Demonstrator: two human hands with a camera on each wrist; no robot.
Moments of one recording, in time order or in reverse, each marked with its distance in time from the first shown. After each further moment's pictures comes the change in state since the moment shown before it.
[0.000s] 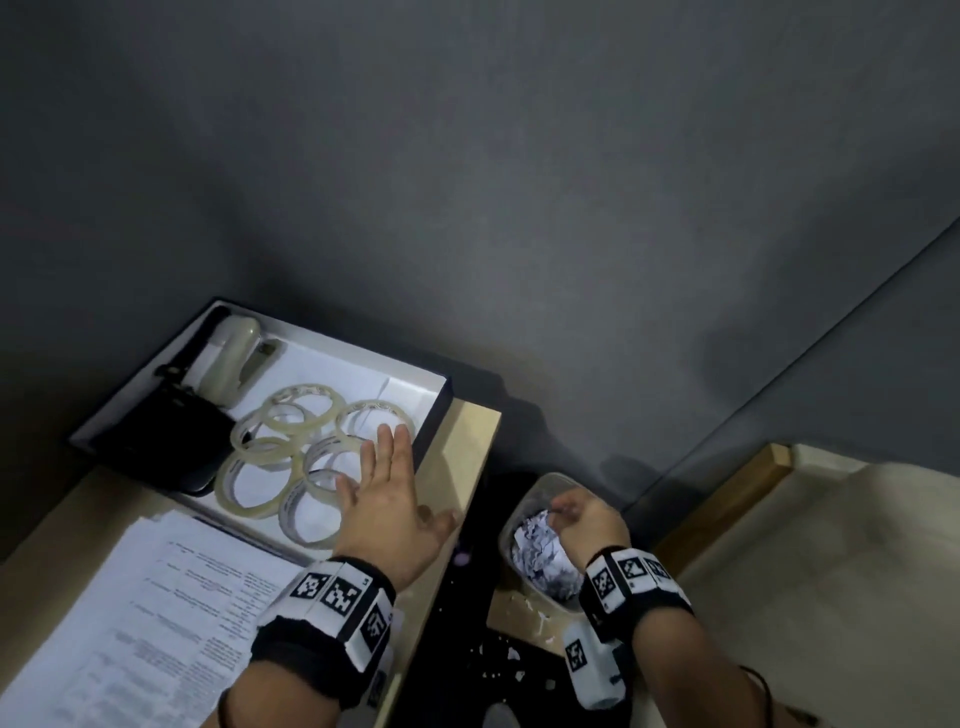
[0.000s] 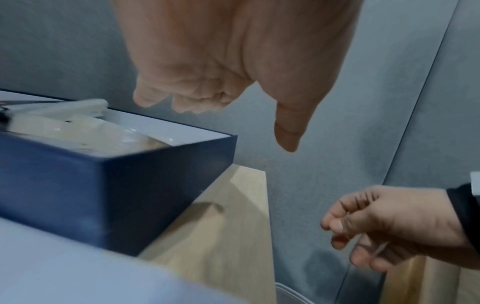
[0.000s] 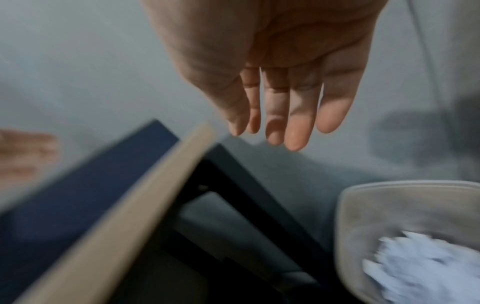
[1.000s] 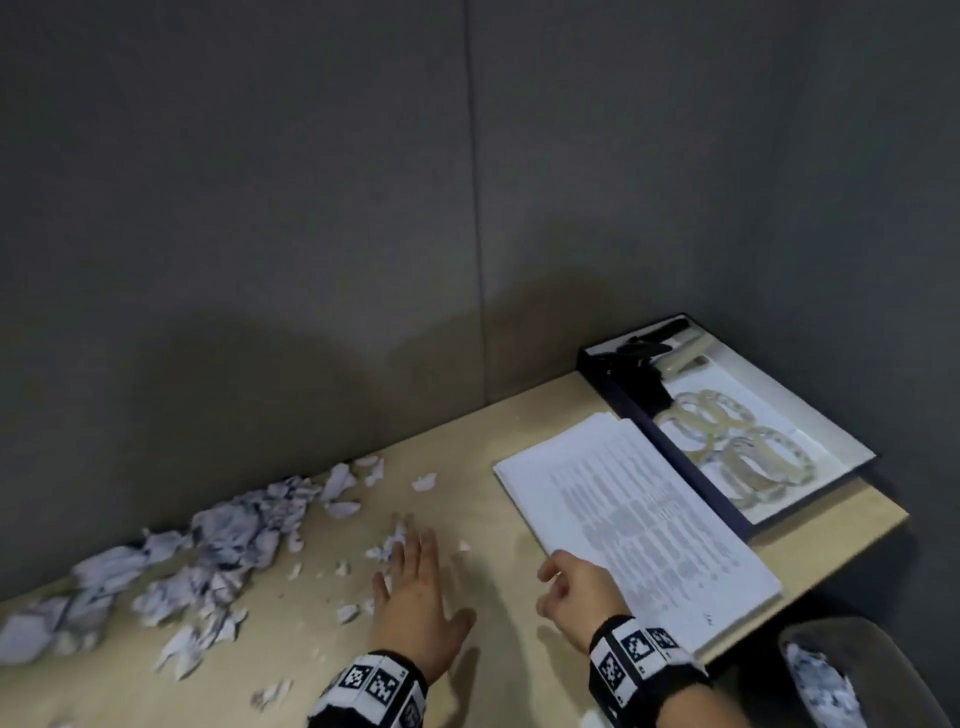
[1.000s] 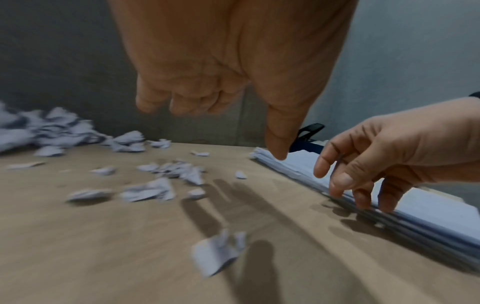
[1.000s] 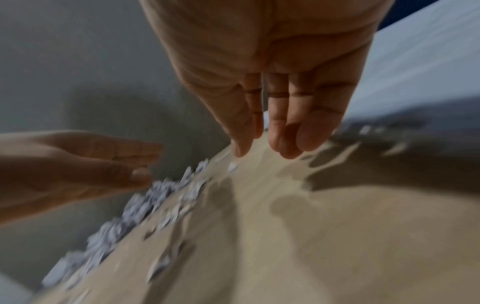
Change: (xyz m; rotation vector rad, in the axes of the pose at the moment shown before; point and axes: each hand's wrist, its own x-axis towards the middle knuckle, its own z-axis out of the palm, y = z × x) left_hand -0.360 -0.266 0.009 -0.284 0.176 -0.725; right_hand -0.328 -0.160 0.205 -0.265 -0.576 -0.688
